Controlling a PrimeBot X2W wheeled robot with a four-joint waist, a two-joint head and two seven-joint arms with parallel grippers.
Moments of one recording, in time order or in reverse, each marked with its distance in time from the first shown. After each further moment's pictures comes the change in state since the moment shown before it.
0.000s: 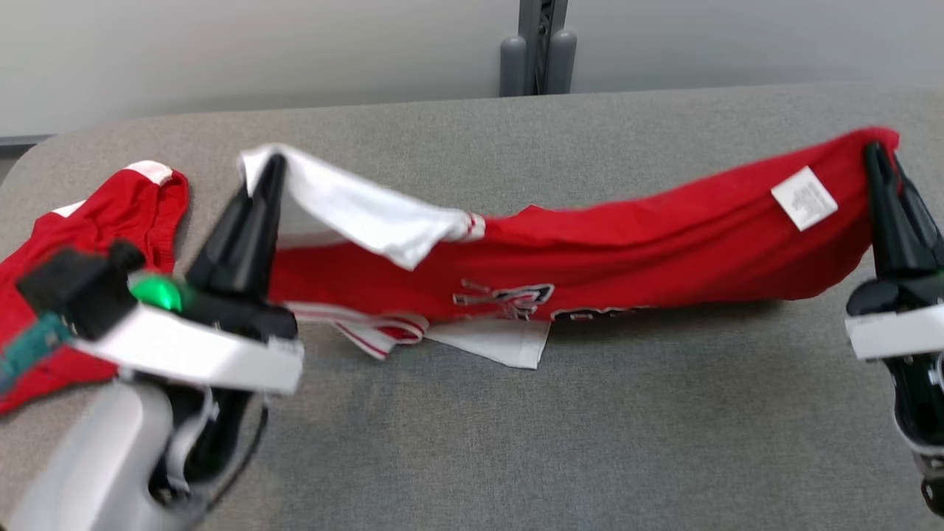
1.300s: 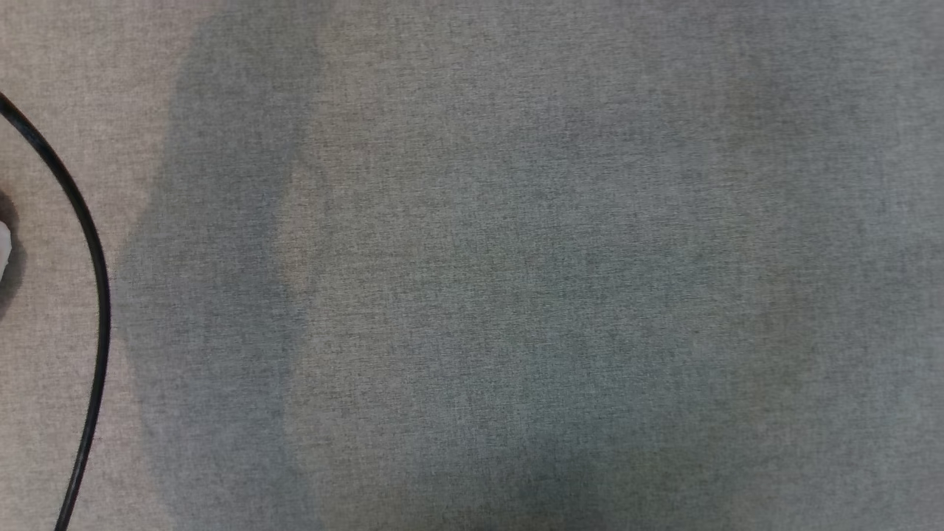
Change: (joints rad) left arm -1.534 -0.158 -0.225 1.037 -0.013 -0.239 -0.004; right arm -1.188 -0.035 0.269 0.491 0.147 0.000 0.000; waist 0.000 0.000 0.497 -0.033
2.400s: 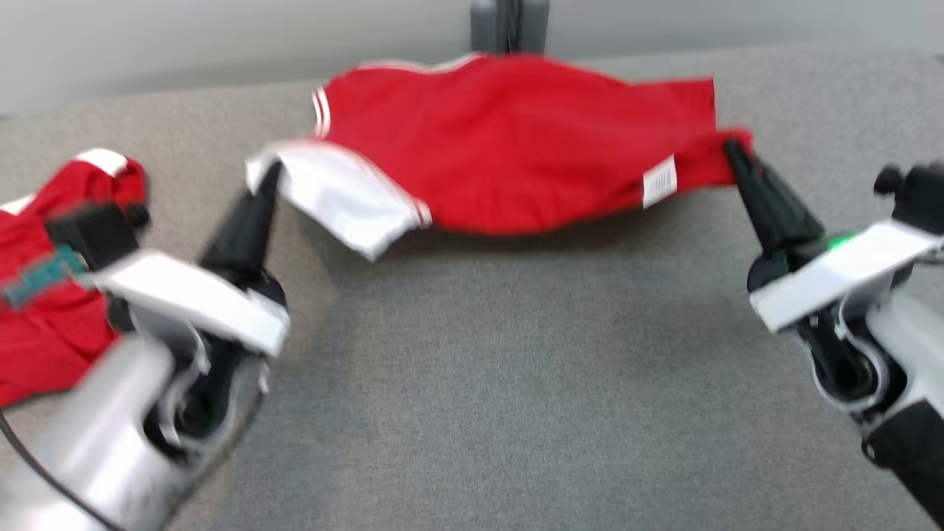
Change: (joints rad) left arm 1.274 0.262 -0.041 -0.656 -0.467 0.171 -0.070; right arm 0.846 -0.030 0.221 -0.269 0.222 0.000 0.000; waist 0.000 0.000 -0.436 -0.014
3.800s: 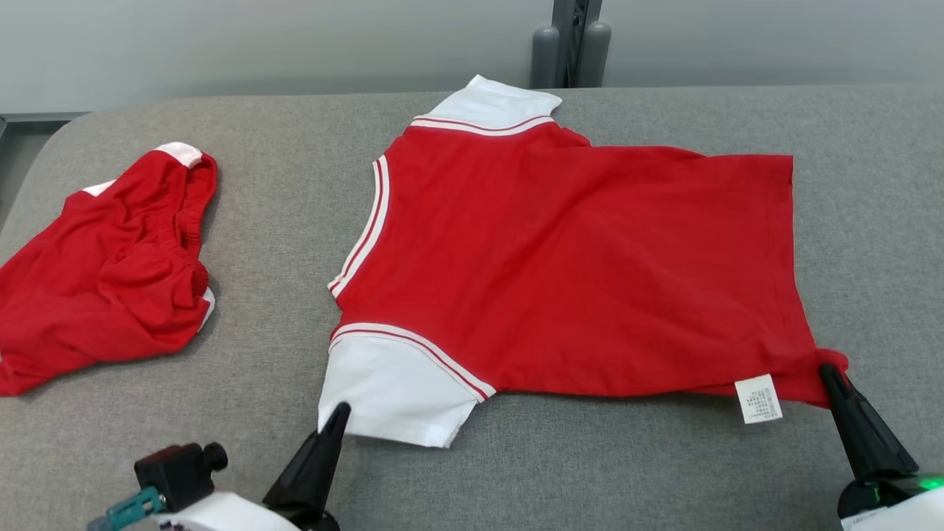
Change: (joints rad) left arm 0.544 0.030 -0.049 -0.330 -0.006 0.135 -0.061; right arm 0.772 -0.027 -0.420 -0.326 -0.122 0.000 0.000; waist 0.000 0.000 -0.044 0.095
